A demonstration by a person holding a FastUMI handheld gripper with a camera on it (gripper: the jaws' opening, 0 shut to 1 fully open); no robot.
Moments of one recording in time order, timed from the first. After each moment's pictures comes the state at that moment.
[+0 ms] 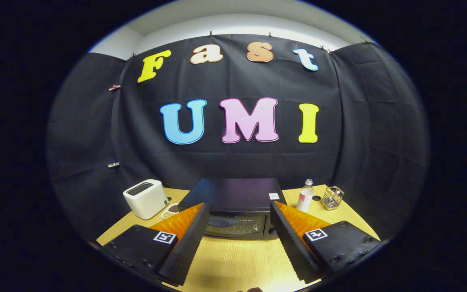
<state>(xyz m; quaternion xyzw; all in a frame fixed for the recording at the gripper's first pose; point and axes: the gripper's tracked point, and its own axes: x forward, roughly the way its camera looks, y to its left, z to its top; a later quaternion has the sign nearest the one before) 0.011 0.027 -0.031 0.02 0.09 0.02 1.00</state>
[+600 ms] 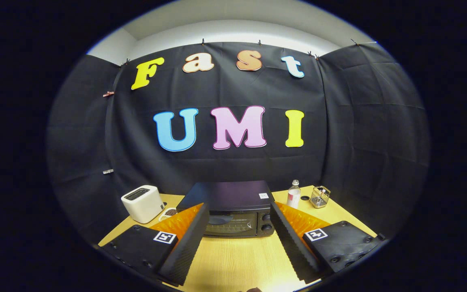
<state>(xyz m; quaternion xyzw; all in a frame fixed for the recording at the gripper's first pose) -0.011 0.027 -0.020 0.02 0.07 -0.01 1.00</state>
